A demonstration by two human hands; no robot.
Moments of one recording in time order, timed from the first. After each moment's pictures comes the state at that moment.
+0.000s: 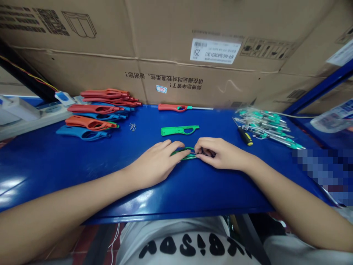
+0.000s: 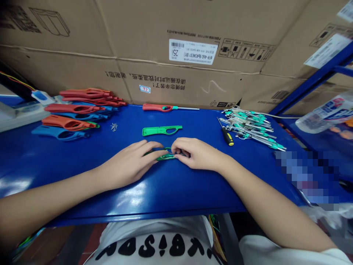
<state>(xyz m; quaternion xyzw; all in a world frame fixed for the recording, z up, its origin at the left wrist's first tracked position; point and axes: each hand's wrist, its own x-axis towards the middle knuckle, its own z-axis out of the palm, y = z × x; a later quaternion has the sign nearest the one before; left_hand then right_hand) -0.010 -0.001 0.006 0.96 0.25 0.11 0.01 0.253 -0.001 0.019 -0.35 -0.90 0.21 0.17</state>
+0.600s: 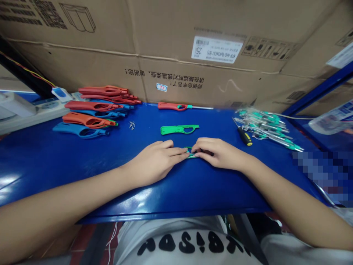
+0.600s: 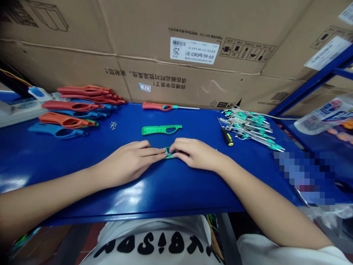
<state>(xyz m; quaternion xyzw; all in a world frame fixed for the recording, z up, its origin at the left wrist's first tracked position) -0.013 0.002 0.006 0.97 0.21 0.10 0.00 0.251 0.001 0.015 -0.31 -0.91 0.20 0.17</state>
